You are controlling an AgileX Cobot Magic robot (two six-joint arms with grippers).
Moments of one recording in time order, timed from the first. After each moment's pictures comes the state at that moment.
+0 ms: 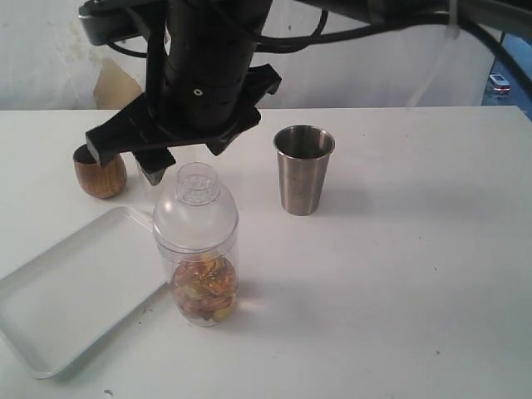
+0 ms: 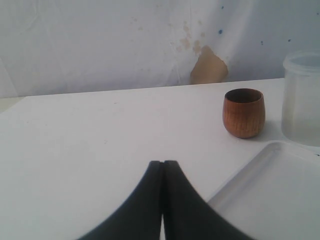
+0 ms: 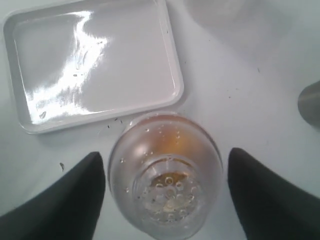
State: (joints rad) left arm 0.12 0.00 -0.01 0.01 0.23 0.11; right arm 0.91 1.85 -1.86 -0.07 1.18 0.17
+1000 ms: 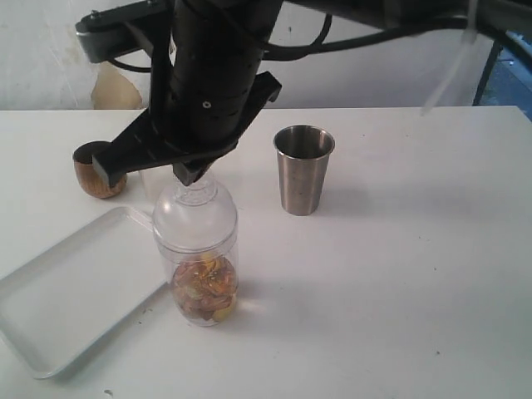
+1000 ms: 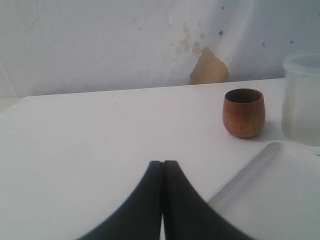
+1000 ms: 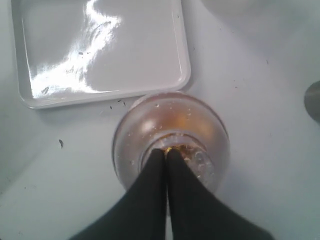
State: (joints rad) left arm 0.12 0.00 -0.01 0.01 0.23 0.11; right arm 0.92 1.83 -1.81 -0.04 1.17 0.09
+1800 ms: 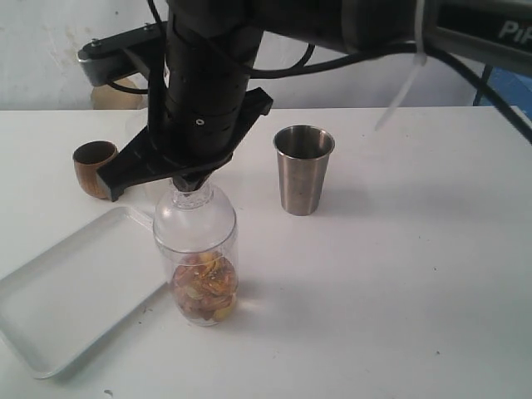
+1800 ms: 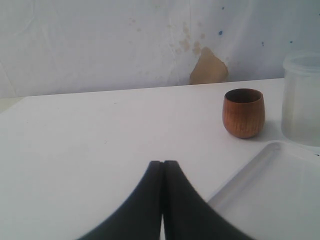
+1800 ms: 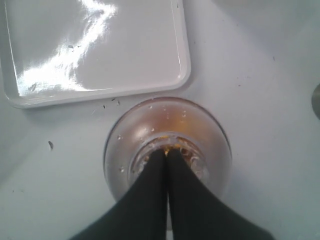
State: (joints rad) left arm 0.12 0.00 -0.01 0.01 0.23 0.11; right arm 0.92 1.89 -1.81 -0.03 1.18 0.08
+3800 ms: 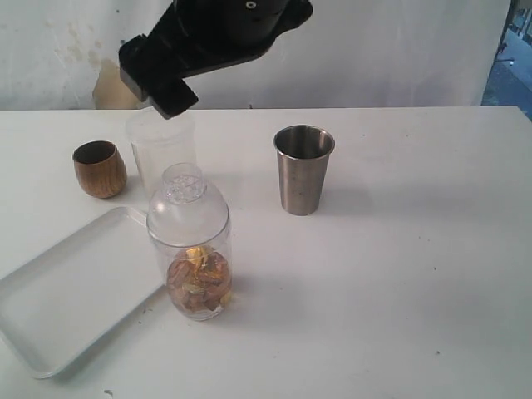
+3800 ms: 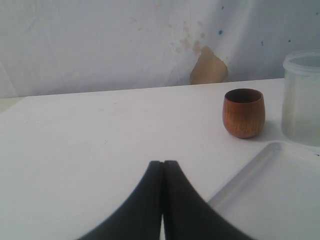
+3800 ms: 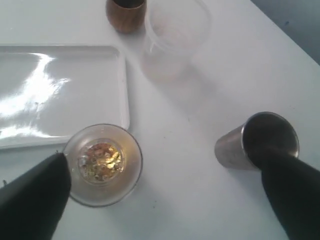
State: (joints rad) left arm 0.12 0.00 -0.01 0.01 0.23 0.11; right arm 0.92 1.70 -1.86 -0.25 1.14 0.05
